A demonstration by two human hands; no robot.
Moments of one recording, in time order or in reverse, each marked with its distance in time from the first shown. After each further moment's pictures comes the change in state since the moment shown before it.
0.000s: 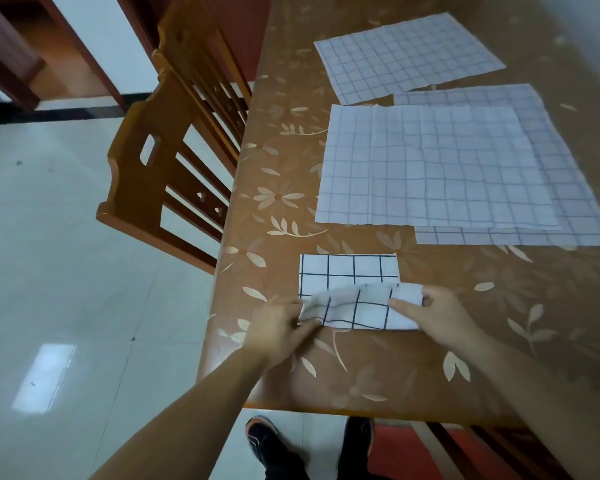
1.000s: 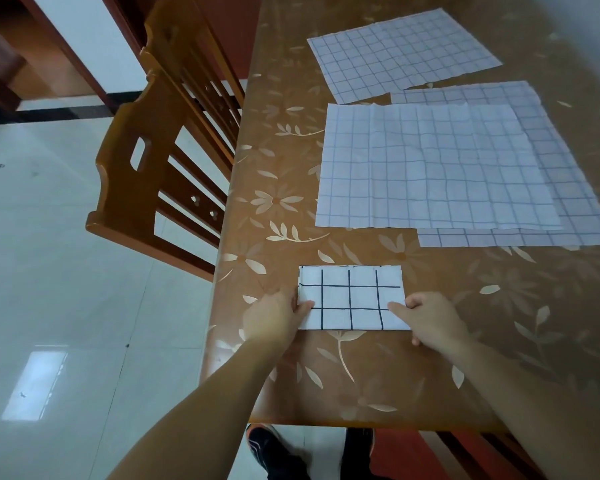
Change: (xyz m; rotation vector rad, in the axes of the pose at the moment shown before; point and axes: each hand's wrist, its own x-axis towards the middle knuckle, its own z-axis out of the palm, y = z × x) left_hand 0.036 -0.006 -0.003 0.263 0.000 -0.330; right_hand 0.023 0.004 0.025 -0.312 0.140 0.195
